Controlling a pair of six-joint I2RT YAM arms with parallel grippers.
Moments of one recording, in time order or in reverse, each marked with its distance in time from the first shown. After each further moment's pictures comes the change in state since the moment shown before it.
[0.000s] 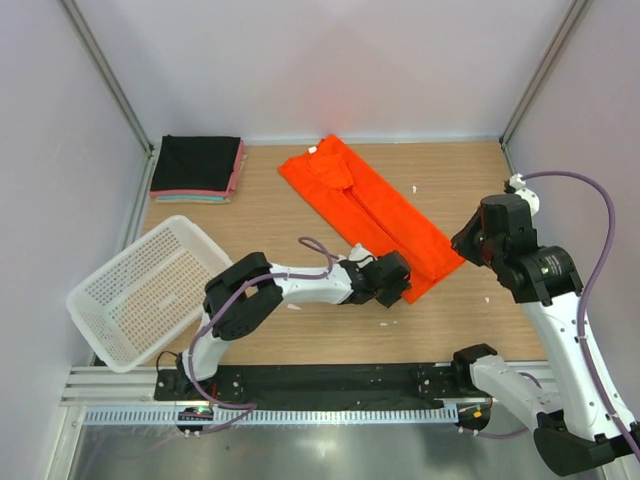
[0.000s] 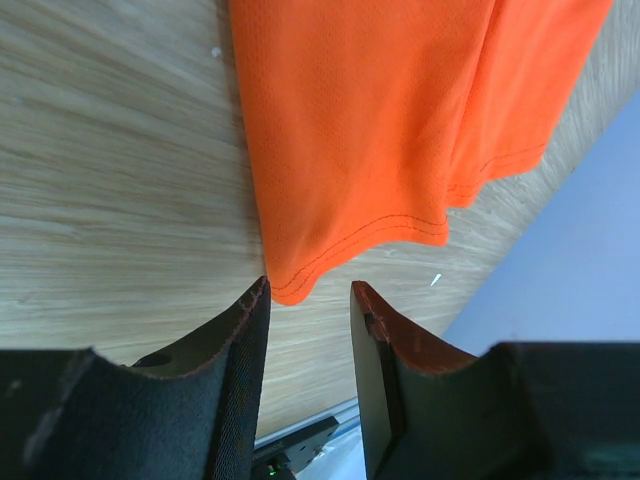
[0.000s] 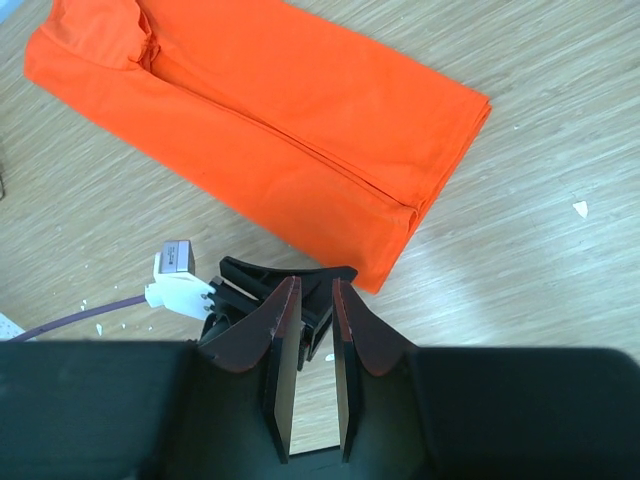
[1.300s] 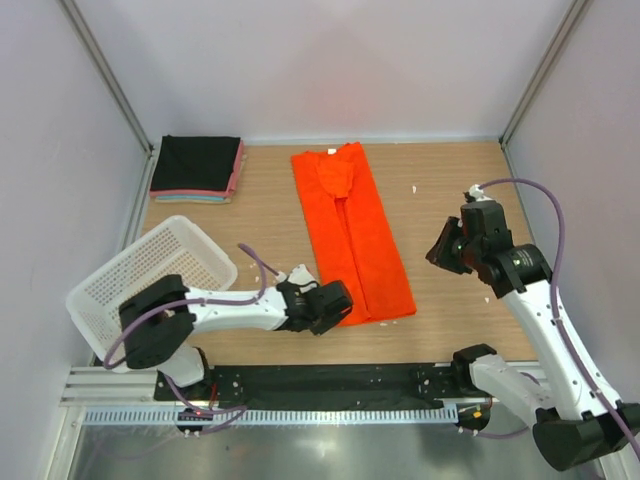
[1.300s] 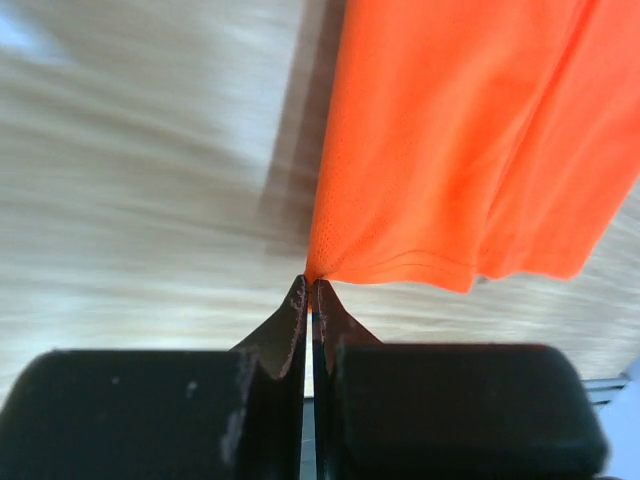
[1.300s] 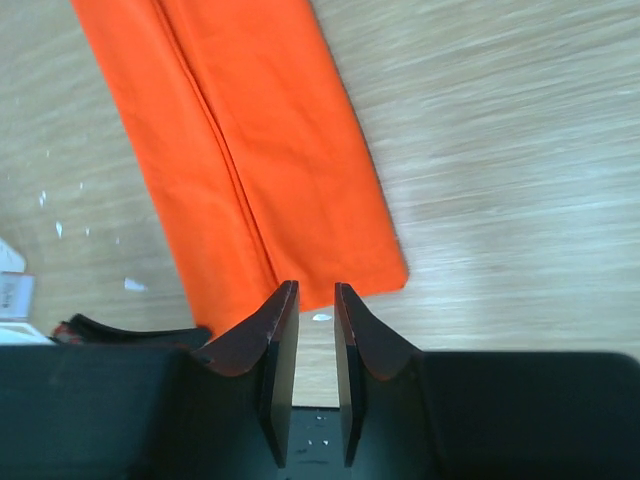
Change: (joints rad) left arm -0.040 -0.434 -0.447 -0.233 -0.083 0.117; right arm 0.000 0.018 -0.146 0.081 -0.188 -0.126
